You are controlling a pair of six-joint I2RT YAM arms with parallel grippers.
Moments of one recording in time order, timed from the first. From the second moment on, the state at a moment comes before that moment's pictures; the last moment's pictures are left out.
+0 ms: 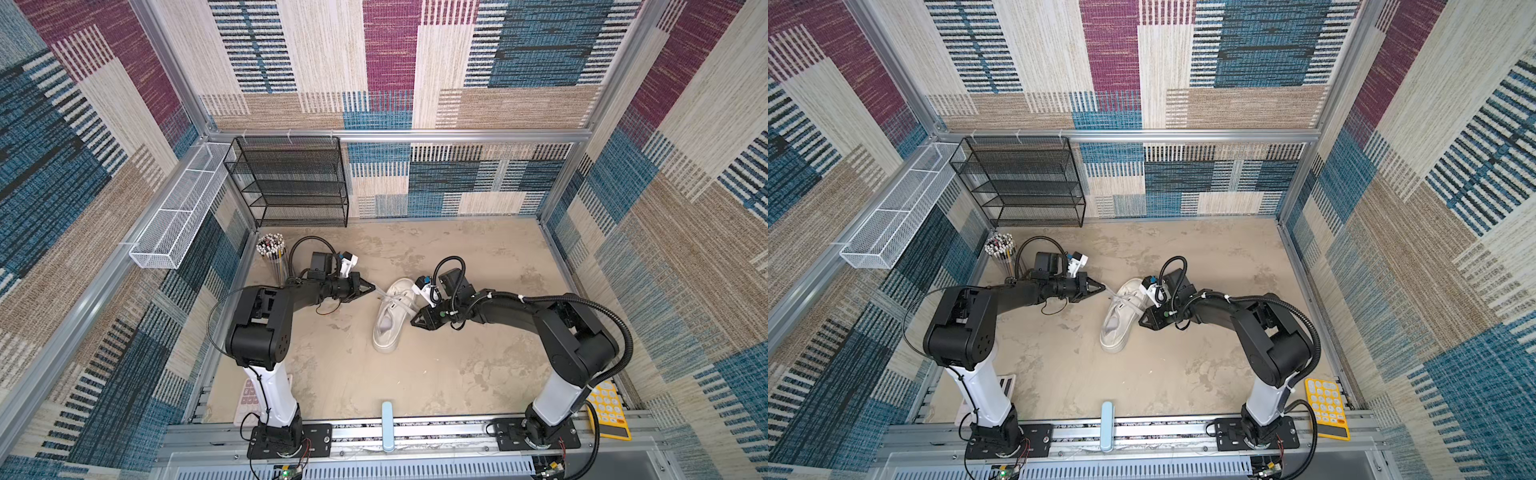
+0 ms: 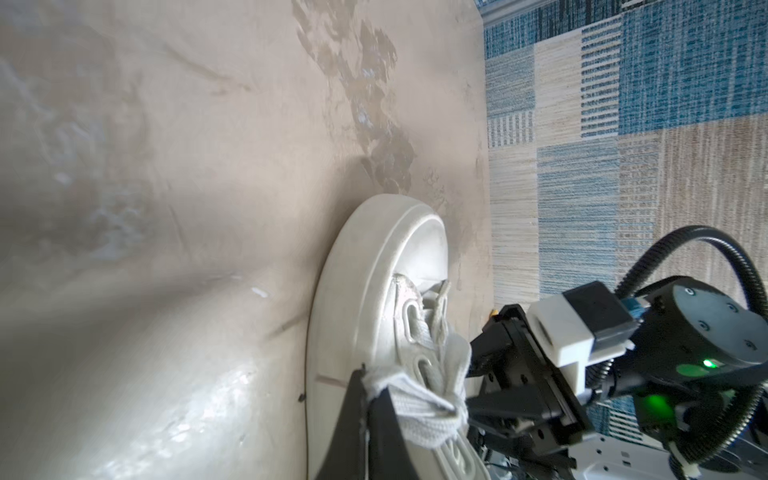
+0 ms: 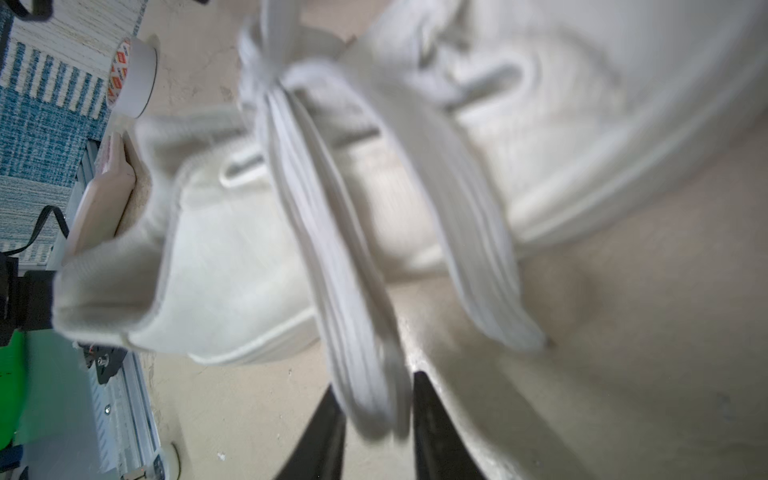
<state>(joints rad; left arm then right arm) -0.16 1.88 1.03 0.01 0.86 -0.49 0.53 1.74 0.92 -0.19 -0.58 0.11</state>
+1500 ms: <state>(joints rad) -0.13 1.90 0.96 0.12 0.90 -0.42 0.53 1.77 1.24 -0.42 -0.50 0.03</state>
